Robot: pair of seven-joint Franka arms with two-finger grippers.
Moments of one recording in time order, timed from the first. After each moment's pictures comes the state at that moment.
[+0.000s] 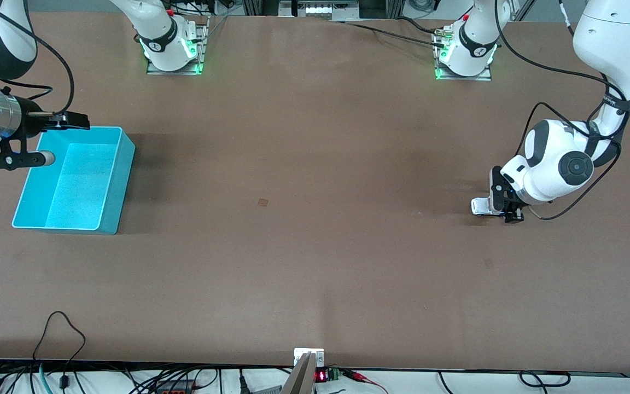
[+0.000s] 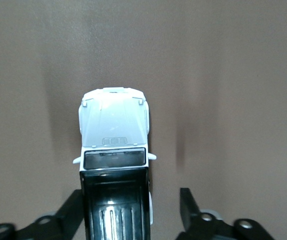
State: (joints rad) left arm 0.25 0.44 -0.18 -2.14 0.21 2.47 1.52; right arm -0.06 0.12 0.07 -1.64 -0.06 1.38 -0.07
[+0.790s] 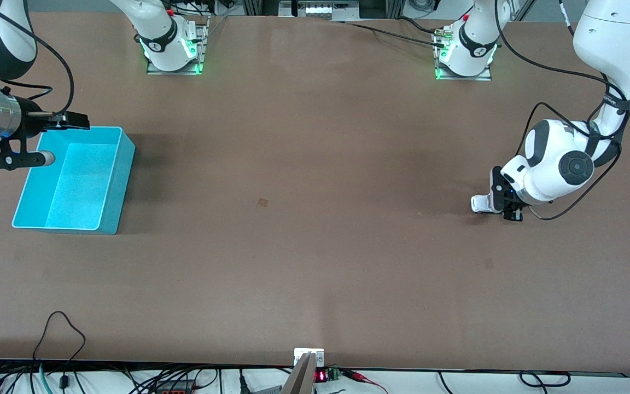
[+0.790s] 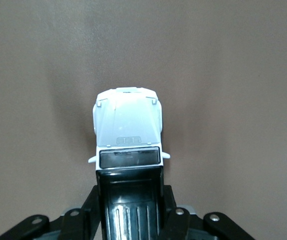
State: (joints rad) left arm 0.25 0.44 -0.18 -2.14 0.21 2.48 1.52; right arm -0.06 0.12 0.07 -1.64 -0.06 1.38 -0.07
